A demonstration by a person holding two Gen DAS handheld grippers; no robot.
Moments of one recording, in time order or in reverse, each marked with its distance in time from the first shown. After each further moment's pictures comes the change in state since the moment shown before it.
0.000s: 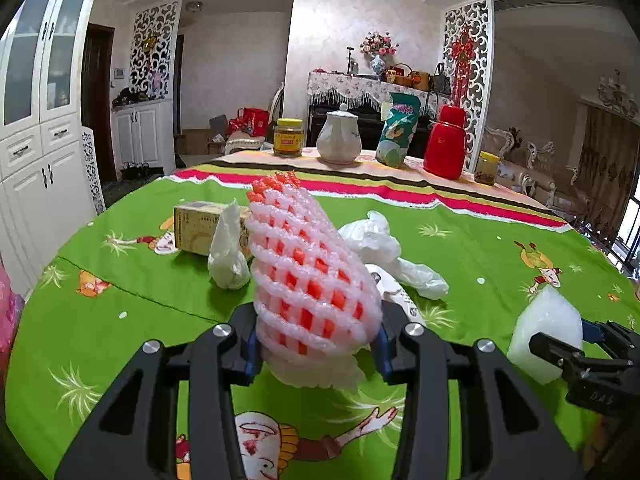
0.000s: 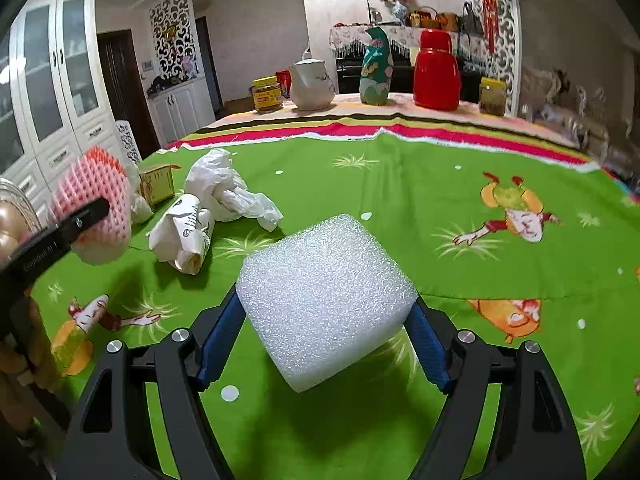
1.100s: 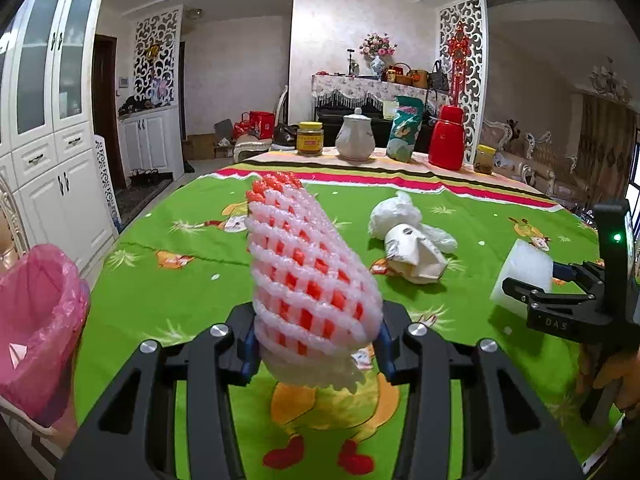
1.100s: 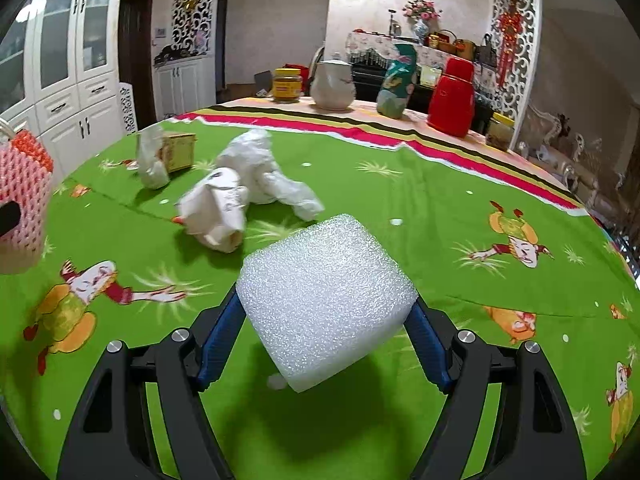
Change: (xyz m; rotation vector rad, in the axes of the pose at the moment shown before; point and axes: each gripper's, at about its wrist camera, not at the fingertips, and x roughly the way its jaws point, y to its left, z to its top) left arm -0.102 0.063 -0.038 0.032 0.014 0.011; right arm -0.006 0.064 -0.009 -0.157 0.006 -0.082
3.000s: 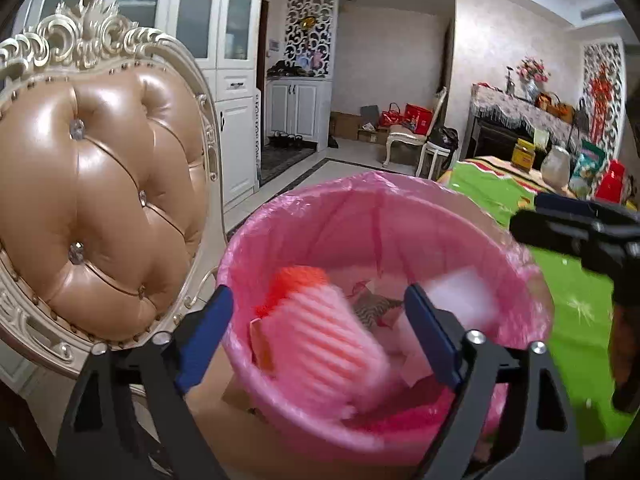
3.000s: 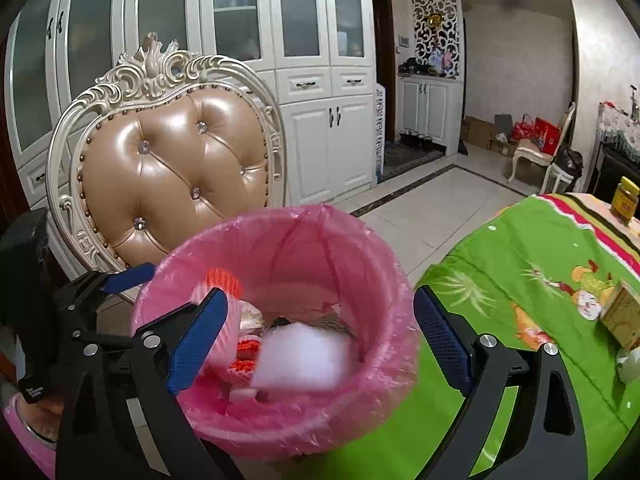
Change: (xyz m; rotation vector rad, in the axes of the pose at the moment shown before) left arm -0.087 0.389 -0.078 -0.248 0.031 0.443; right arm -0.019 0.461 0.094 -0.378 -0.093 0.730
